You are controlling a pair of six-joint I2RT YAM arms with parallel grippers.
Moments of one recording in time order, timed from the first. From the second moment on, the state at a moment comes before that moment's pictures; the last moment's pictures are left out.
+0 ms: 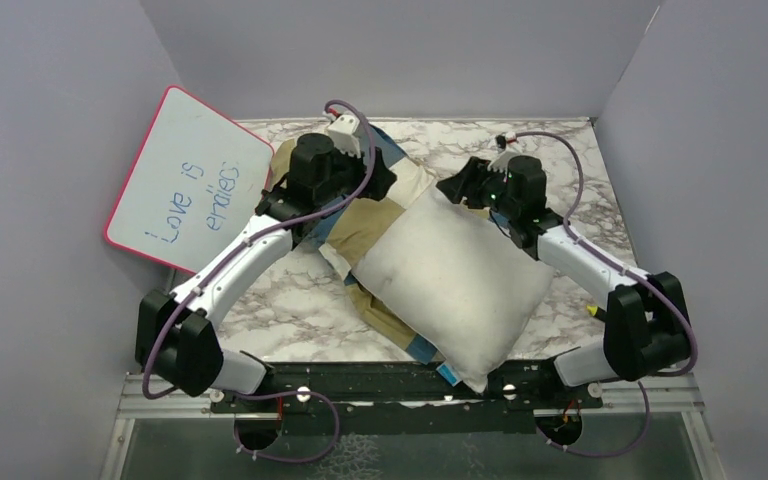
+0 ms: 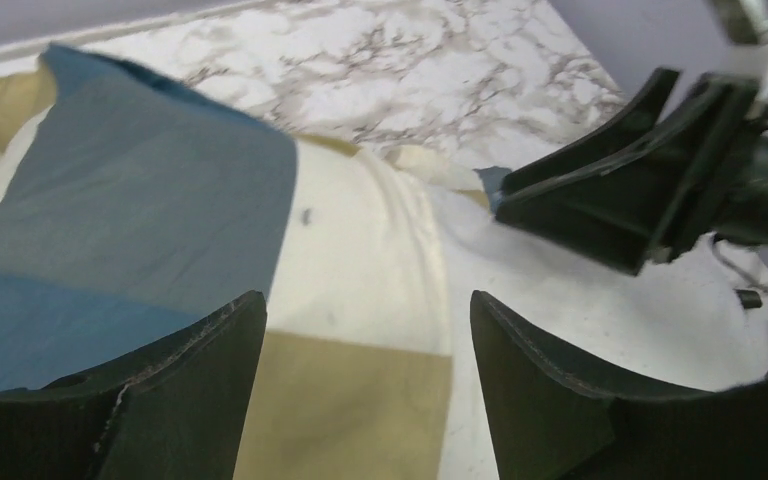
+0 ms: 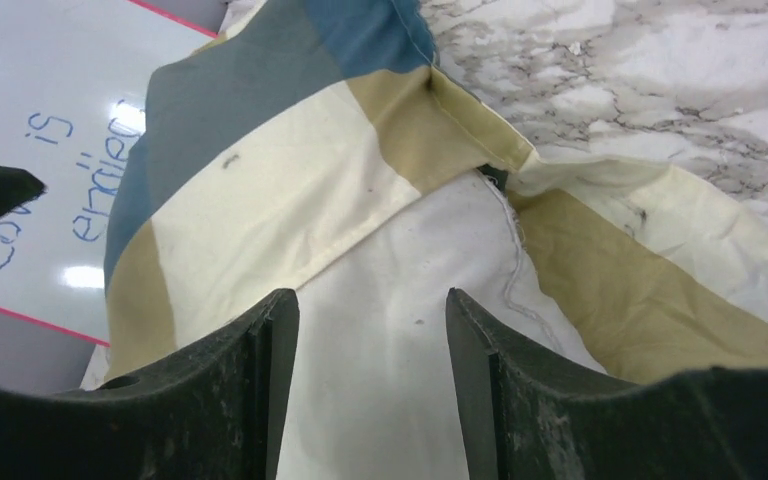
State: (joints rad) left arm -0.53 1.43 1.22 -0.04 0.21 -0.25; right arm 0.34 1.46 0.87 0.32 -0.26 0.54
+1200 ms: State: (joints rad) left arm -0.28 0.86 0.43 -0.05 0.17 -0.70; right arm 1.01 1.70 1.03 0.10 0.22 -0.23
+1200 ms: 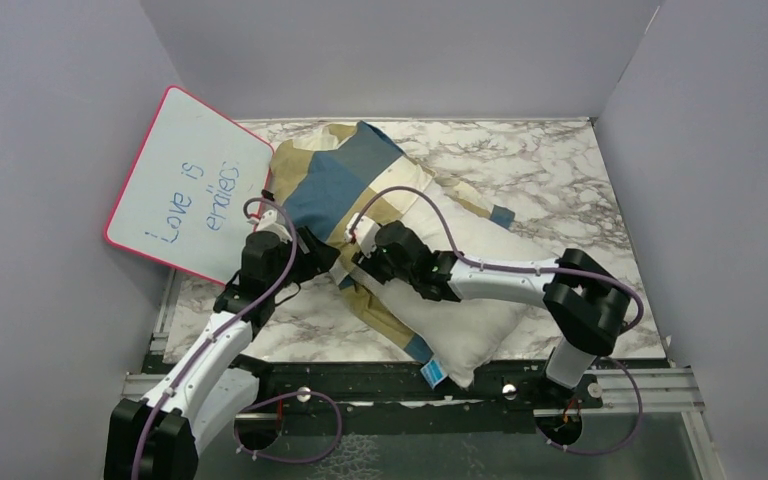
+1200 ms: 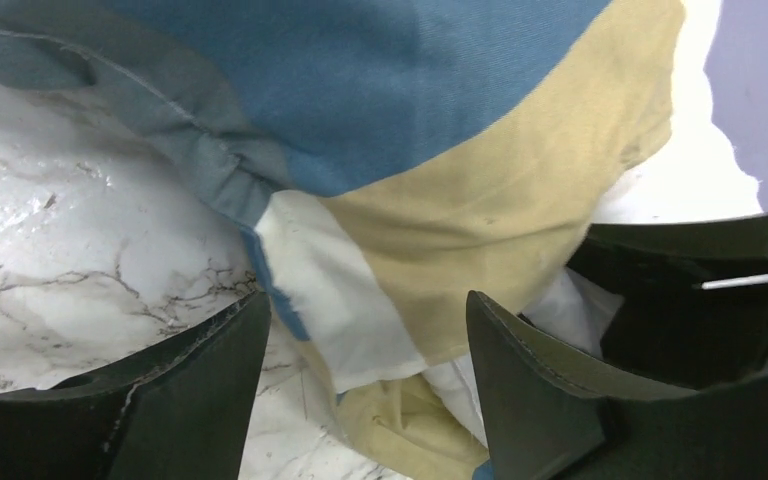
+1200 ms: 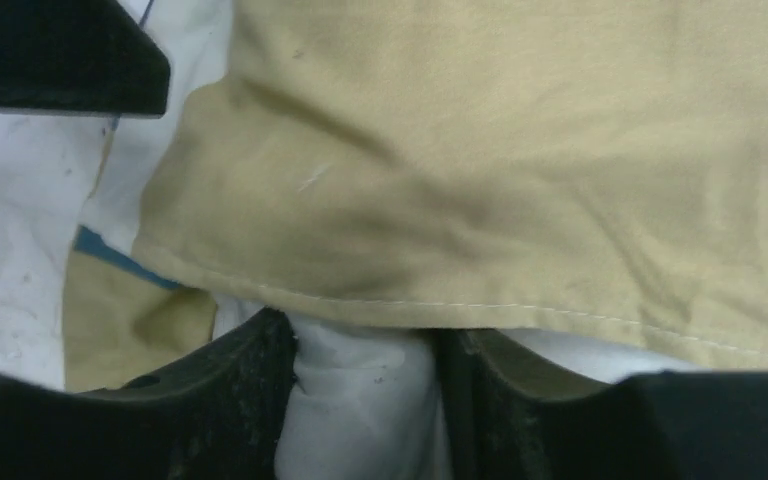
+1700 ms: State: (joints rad) left arm -0.30 0.97 0.30 0.22 0.31 -0.73; right arm 0.80 1.71 0.99 0.40 0.03 0.18
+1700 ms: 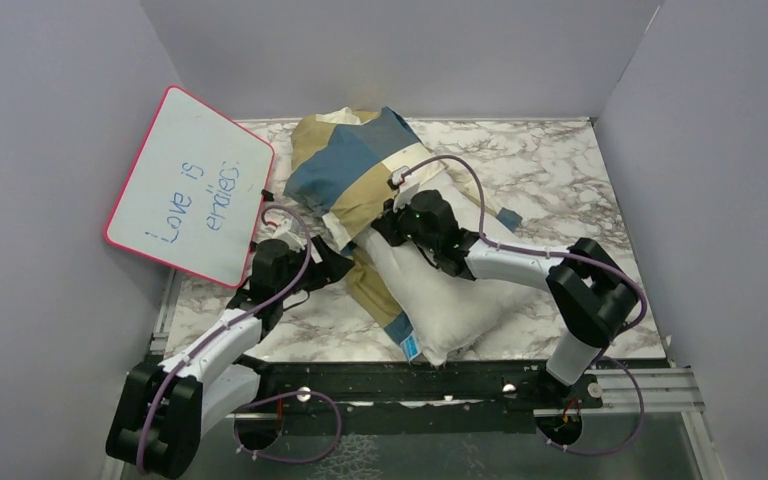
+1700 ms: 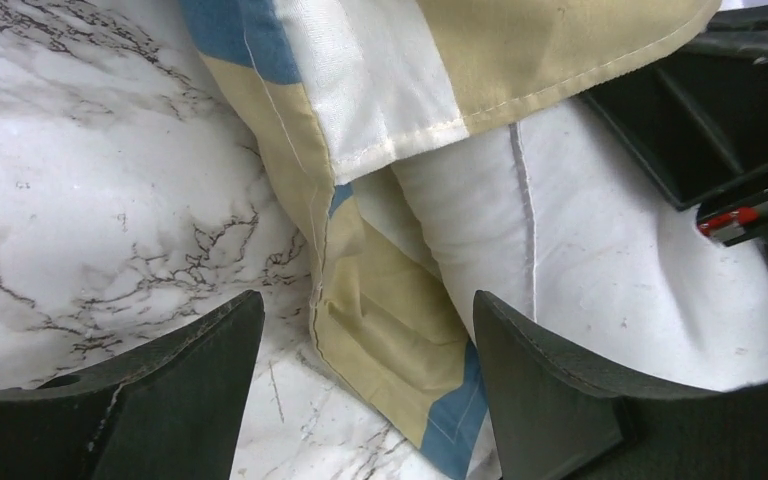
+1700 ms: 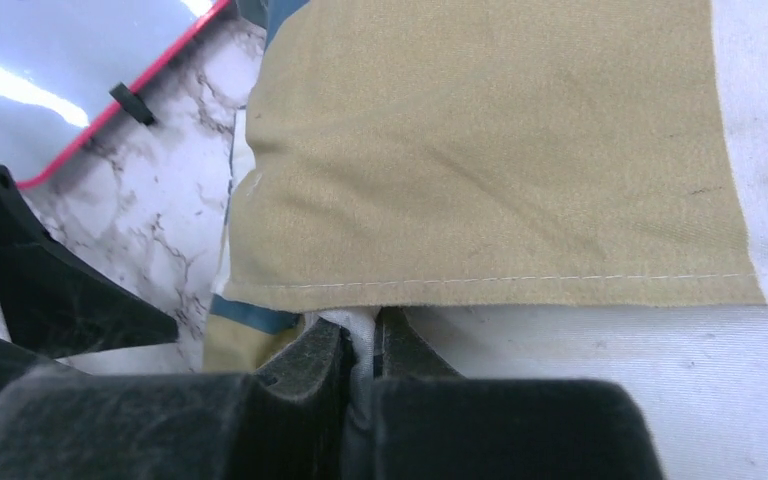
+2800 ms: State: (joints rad) left arm -0.64 1.28 0.35 0.63 -0.14 -0.62; right arm 0.76 1.82 0.89 0.83 -0.03 0.56
